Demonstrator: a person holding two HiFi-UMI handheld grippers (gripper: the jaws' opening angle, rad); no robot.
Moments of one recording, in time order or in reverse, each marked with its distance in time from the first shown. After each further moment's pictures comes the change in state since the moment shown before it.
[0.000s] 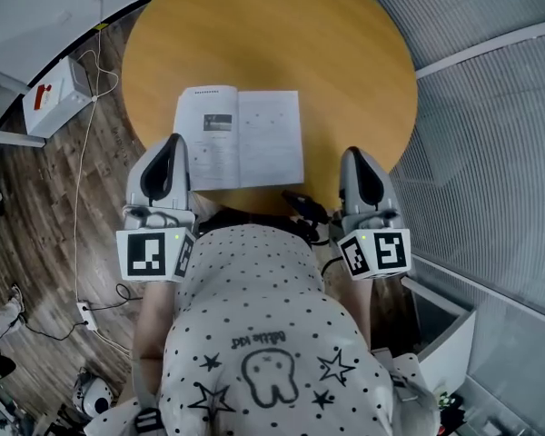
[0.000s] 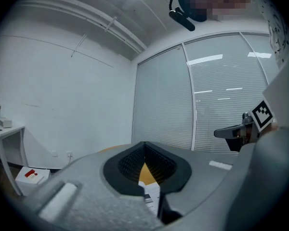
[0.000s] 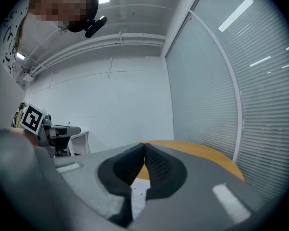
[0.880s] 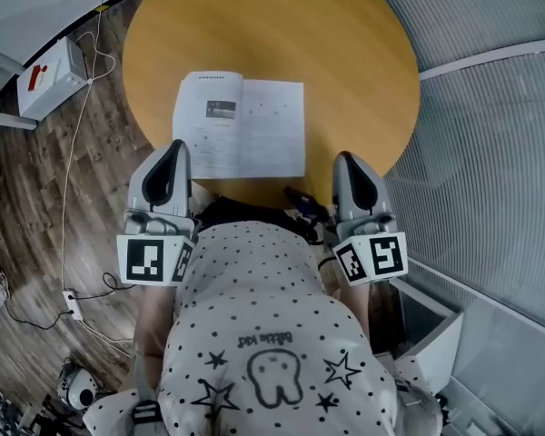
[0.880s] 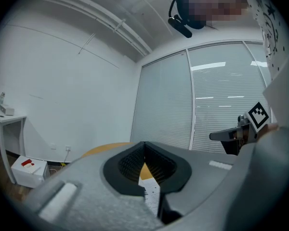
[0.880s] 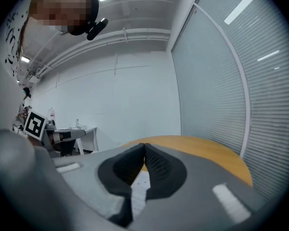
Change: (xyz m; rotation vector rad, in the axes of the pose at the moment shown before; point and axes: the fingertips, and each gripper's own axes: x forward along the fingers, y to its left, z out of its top) left arm -0.029 0.006 -0.037 -0.074 -0.024 -0.002; right arm -0.001 0.035 -0.027 -0.007 0.058 0.086
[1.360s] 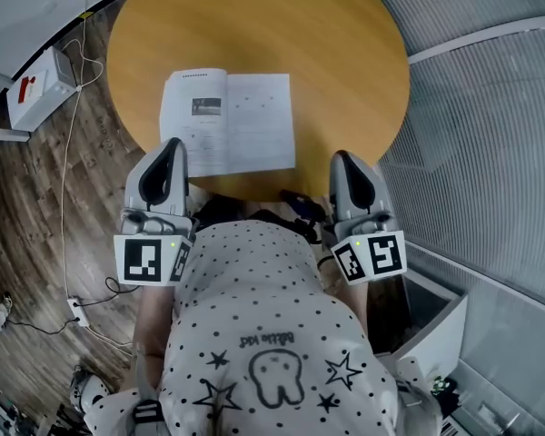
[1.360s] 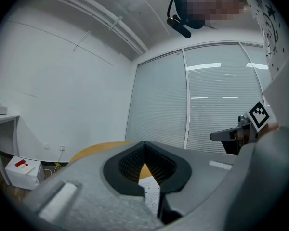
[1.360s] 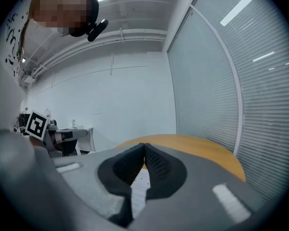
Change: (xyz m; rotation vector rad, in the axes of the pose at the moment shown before) left arm 0.006 -0.019 0.010 0.005 0.006 -0.061; right arm -0.024 -0.007 0.007 0.016 -0.001 -0.044
